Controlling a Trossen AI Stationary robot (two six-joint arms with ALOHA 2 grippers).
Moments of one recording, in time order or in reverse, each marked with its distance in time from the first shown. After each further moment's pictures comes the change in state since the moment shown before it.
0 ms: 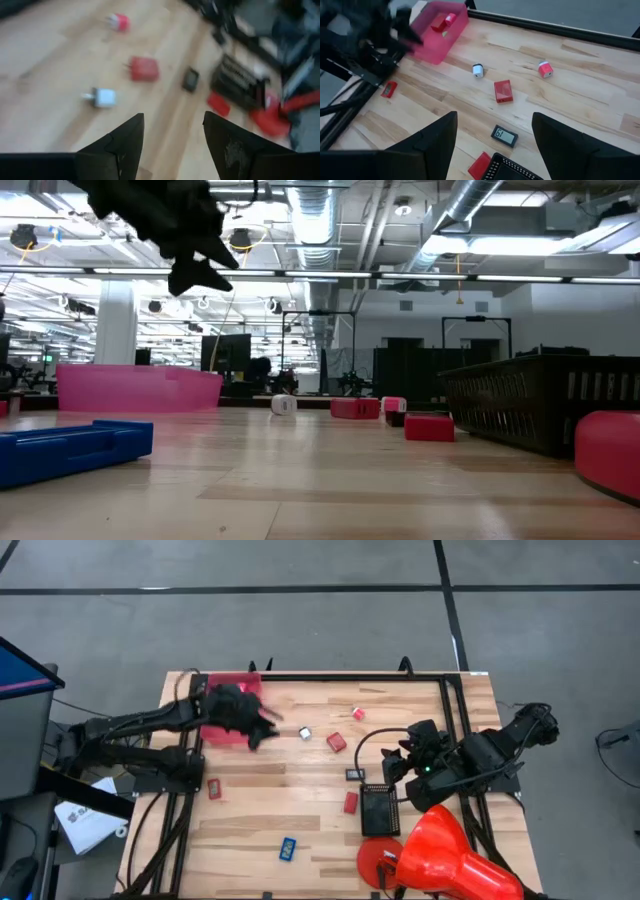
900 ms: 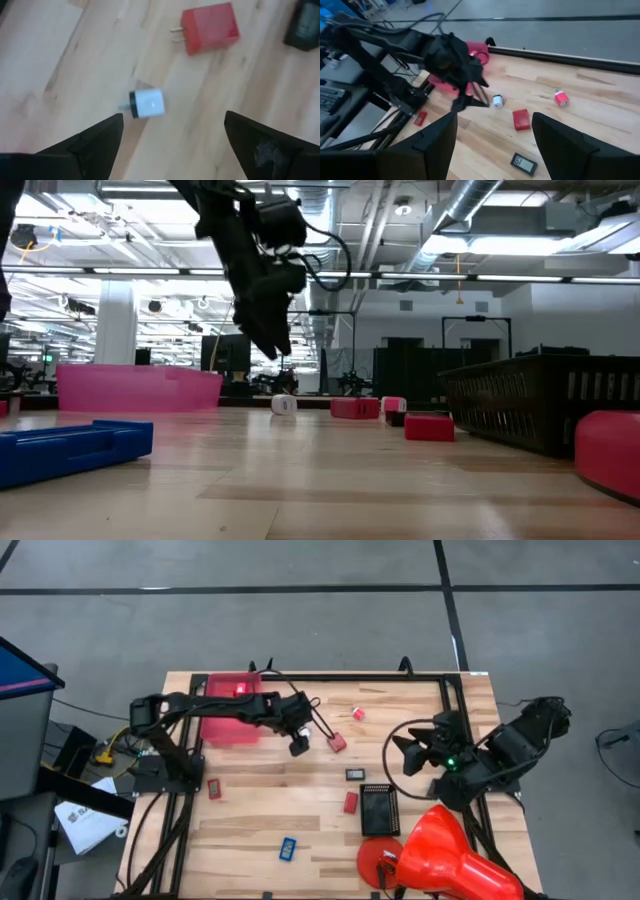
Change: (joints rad) left arm -0.052 0.700 0.441 -0.215 -0.287 0.240; right arm 0.095 -0.095 0.000 0.013 0.194 0.039
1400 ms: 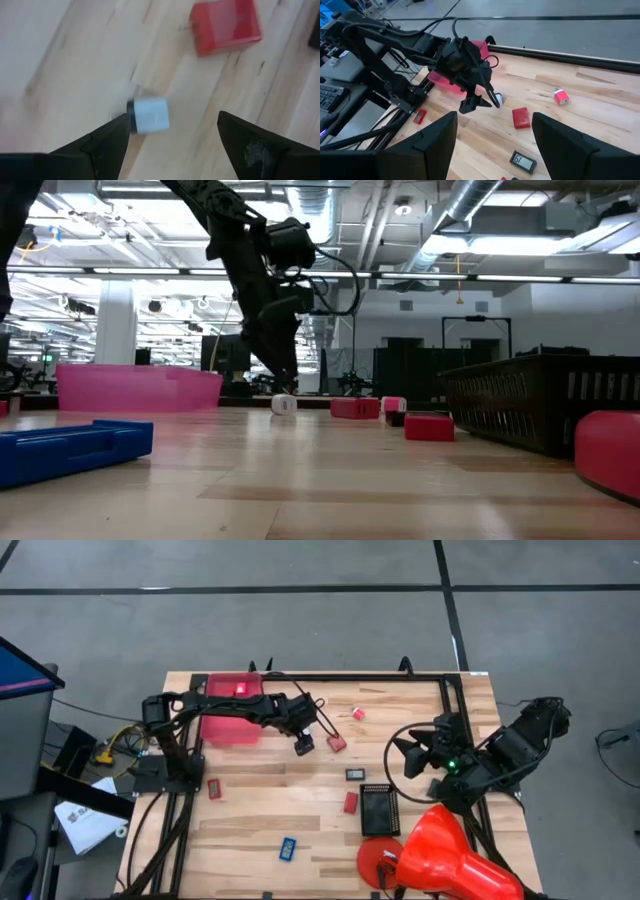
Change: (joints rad) left arm 0.025 0.083 -0.001 0.056 0.029 -0.029; right arm 0.014 0.005 0.000 -0.013 -0.003 0.013
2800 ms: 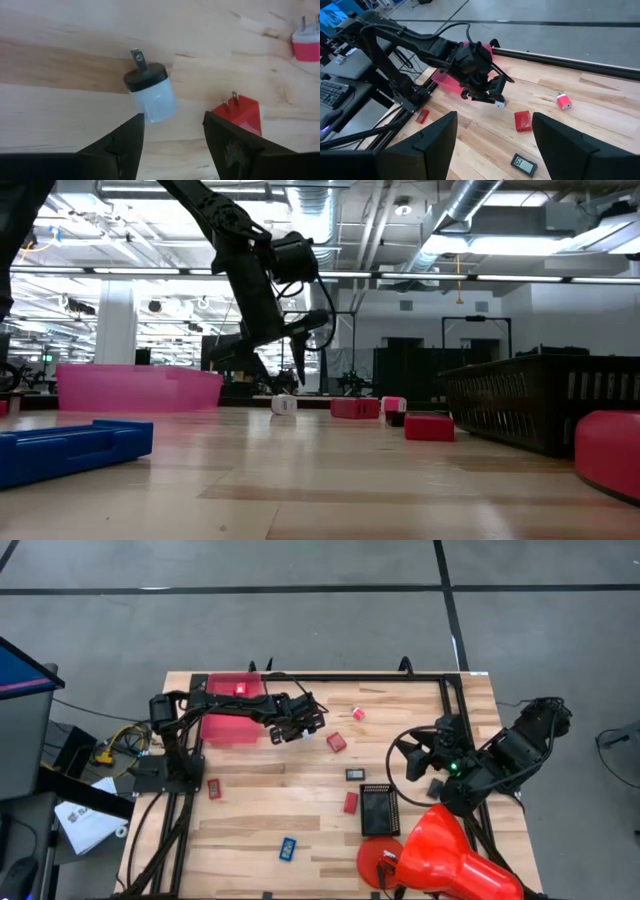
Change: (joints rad) left arm 0.016 0.057 0.000 0.060 0.018 -1.333; right arm 0.016 0.000 0.000 0.008 0.026 -0.027
